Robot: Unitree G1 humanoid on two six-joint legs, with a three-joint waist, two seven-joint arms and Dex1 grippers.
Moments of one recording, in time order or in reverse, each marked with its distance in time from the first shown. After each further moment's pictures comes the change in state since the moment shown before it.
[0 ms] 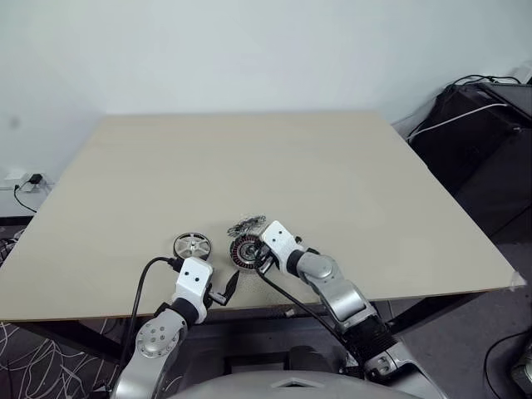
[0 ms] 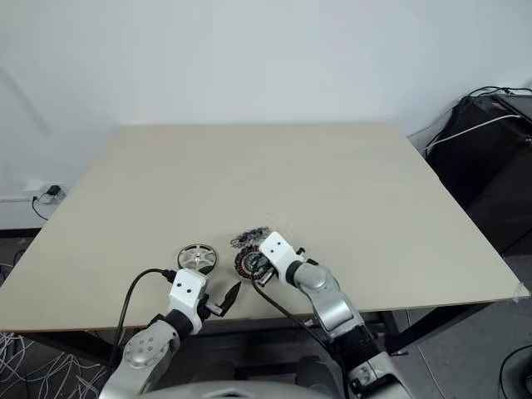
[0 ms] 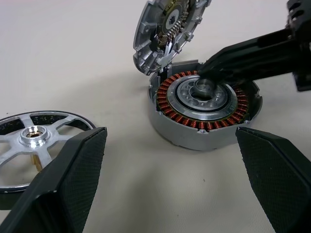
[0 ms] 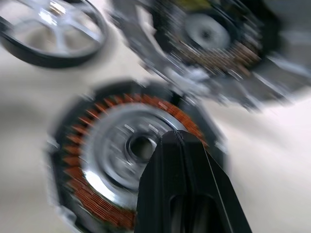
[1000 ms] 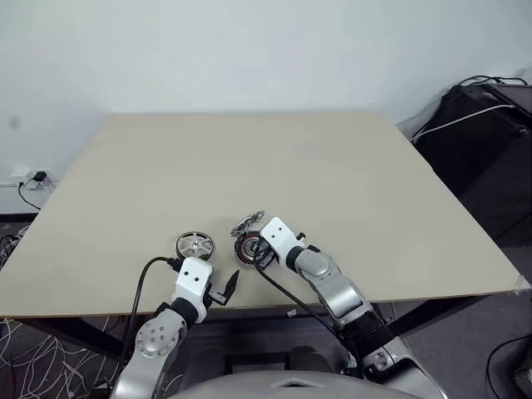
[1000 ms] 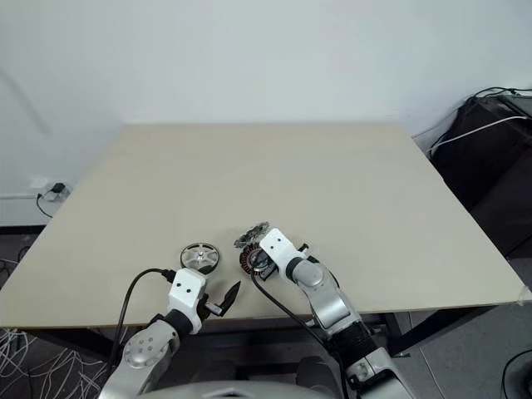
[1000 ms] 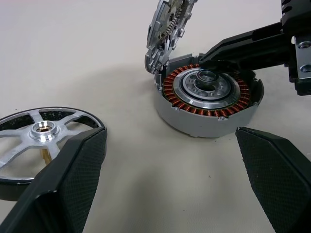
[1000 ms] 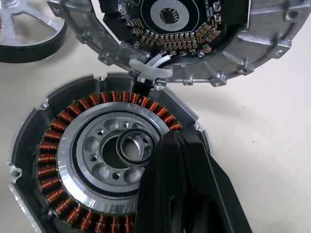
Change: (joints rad) left arm 0.000 0.002 0.003 0.000 0.001 -0.003 0.001; right arm -0.031 -0.019 0.007 0.017 -0.028 0.044 -0.075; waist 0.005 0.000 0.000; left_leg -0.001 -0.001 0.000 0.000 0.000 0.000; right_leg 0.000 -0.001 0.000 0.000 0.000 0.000
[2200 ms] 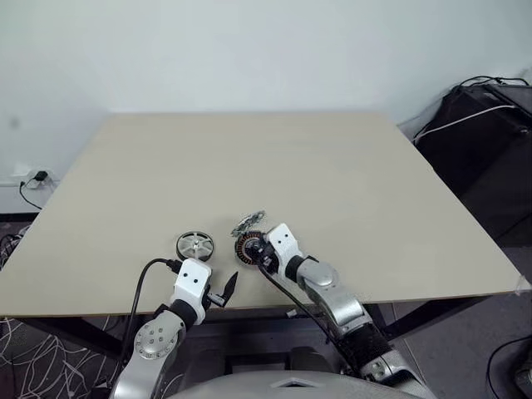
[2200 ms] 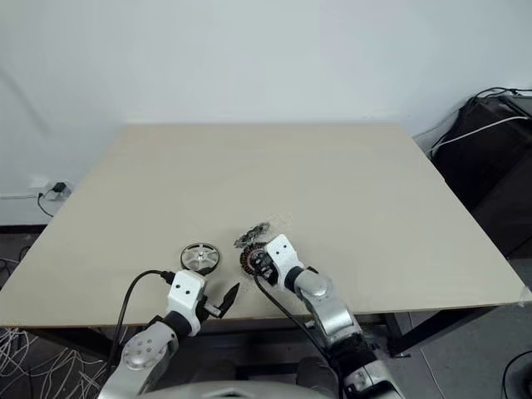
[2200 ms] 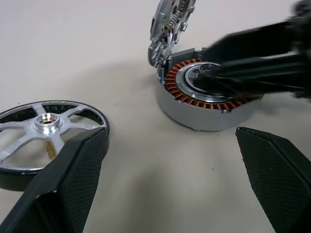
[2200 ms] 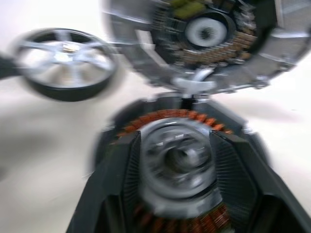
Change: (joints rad) left arm 0.010 0.007 0.005 0.000 0.000 0.000 -0.001; right arm 0.127 0.019 -0.060 -0.020 0.194 -0.162 0.094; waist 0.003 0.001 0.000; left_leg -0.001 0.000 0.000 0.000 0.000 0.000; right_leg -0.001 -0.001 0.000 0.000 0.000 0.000
